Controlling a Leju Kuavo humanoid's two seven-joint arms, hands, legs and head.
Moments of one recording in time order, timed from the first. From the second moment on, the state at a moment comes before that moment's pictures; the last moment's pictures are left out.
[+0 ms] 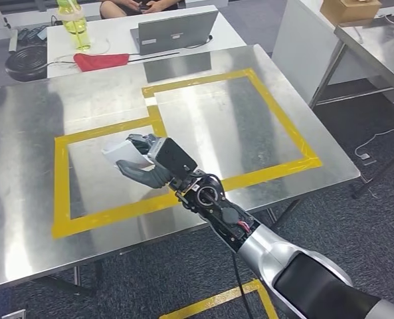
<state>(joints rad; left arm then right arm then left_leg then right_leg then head) -0.13 0.15 -1.18 -0.21 1.03 0.21 -0.06 -0.63 0.22 0.66 -1.03 -0.21 -0.01 -0.51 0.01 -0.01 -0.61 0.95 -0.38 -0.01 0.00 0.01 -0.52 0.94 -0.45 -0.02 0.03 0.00</state>
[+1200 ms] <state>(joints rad) -0.15 0.13 -1.18 -0.21 0.98 0.21 -0.06 -0.92 0.29 0.75 -0.74 0.18 -0.17 -0.24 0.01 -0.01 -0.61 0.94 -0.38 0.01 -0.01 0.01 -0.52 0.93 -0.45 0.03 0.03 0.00</state>
